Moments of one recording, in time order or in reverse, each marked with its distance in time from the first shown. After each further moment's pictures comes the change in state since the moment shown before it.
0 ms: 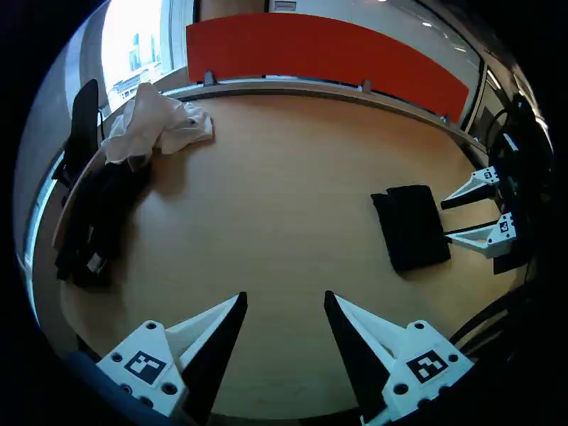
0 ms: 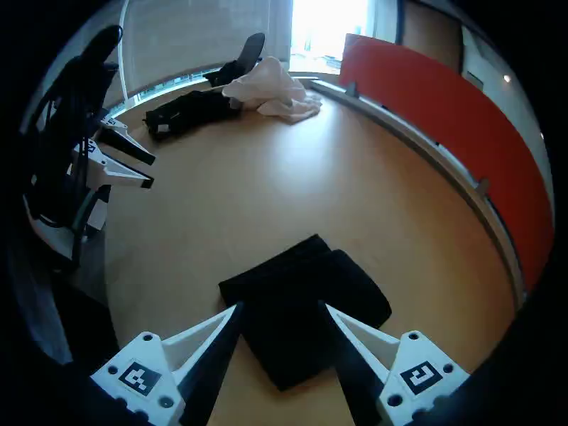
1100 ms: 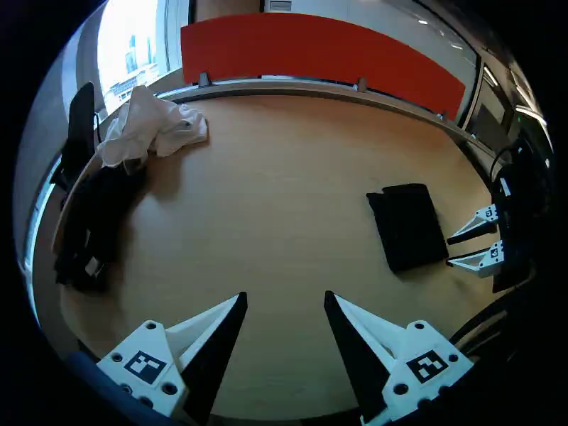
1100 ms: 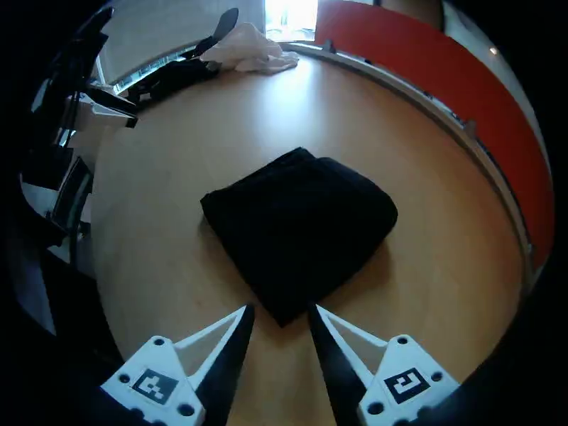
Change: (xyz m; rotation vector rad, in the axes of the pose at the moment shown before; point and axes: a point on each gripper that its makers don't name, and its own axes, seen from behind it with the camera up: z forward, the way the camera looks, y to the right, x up) left arm 0.003 0.007 0.001 -0.011 -0.002 0.015; right arm -0.102 -0.003 -0.006 -0.034 -0.147 0.109
